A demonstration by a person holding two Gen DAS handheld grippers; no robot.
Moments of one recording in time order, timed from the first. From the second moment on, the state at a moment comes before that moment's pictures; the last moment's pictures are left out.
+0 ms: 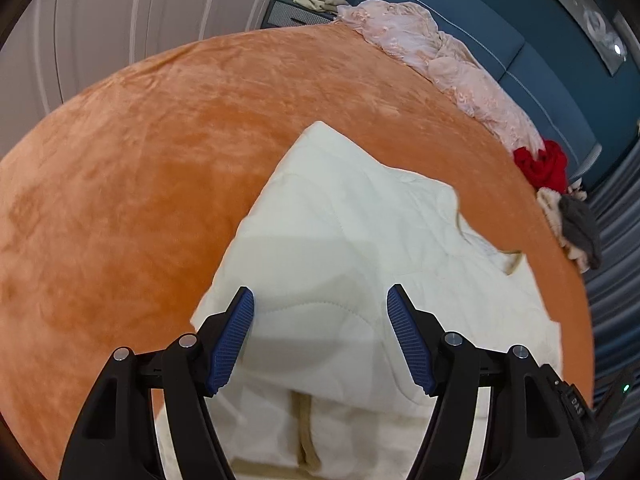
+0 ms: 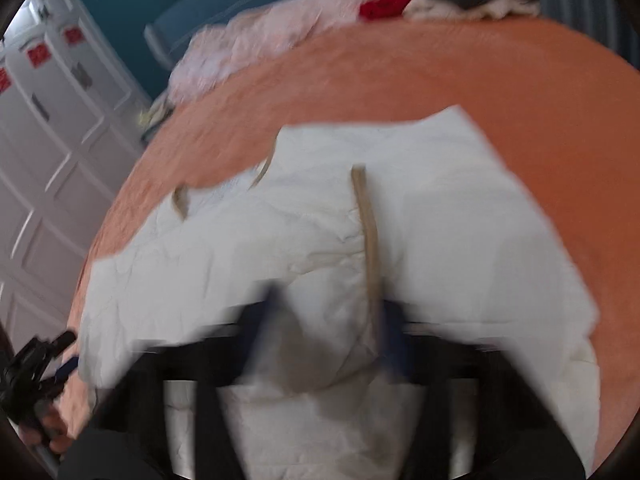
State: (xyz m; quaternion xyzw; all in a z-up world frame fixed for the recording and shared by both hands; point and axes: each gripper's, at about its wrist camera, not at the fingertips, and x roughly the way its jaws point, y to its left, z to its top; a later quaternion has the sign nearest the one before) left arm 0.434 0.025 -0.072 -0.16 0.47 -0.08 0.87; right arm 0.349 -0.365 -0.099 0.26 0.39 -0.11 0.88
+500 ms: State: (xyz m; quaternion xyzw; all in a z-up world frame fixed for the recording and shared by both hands) left arm 0.420 -0.028 -0.117 0.00 0.41 -0.06 0.91; right arm 0.300 -0.342 -0.126 0.14 0.38 -0.14 0.91
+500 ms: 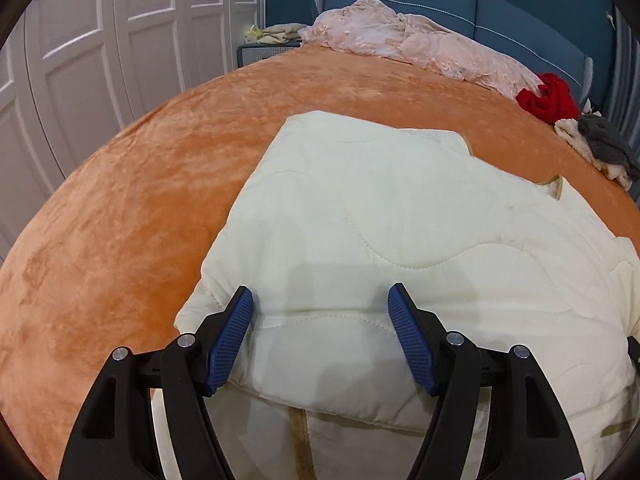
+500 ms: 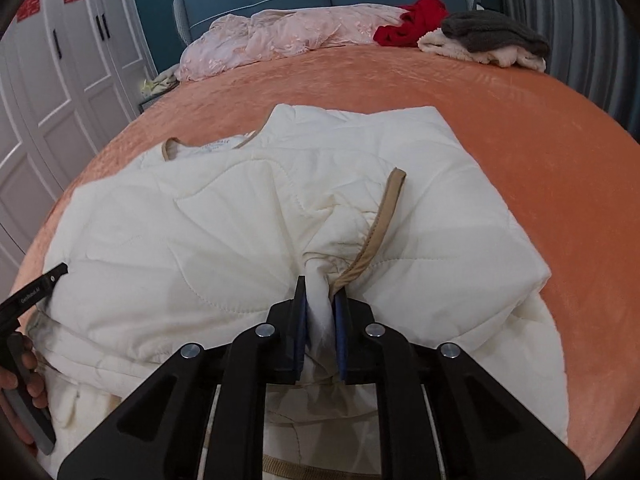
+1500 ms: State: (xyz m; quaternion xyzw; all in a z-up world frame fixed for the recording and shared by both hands) left arm 0.488 -0.038 -0.046 -0.04 0.40 -0.08 0.91; right arm 0.379 -0.305 -0.058 0.16 0.33 -0.06 0.93
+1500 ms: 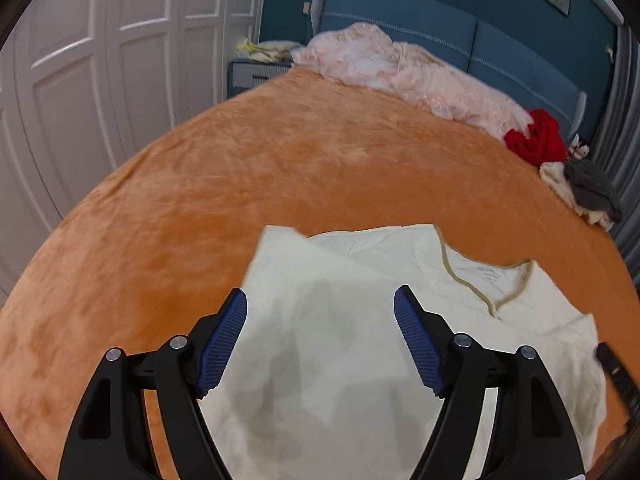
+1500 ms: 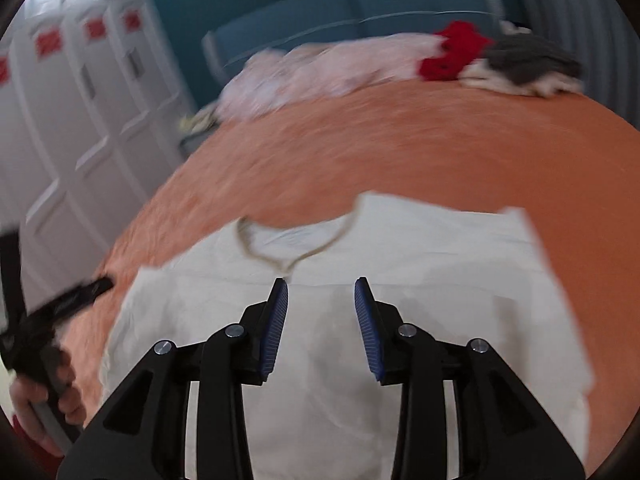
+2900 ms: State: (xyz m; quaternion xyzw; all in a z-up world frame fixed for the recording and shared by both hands) left arm 0.522 -0.016 -0.067 -0.04 0.38 -0.07 0.92; right arm 0.435 -0.287 -0.080 0.18 0.34 0.00 0.92
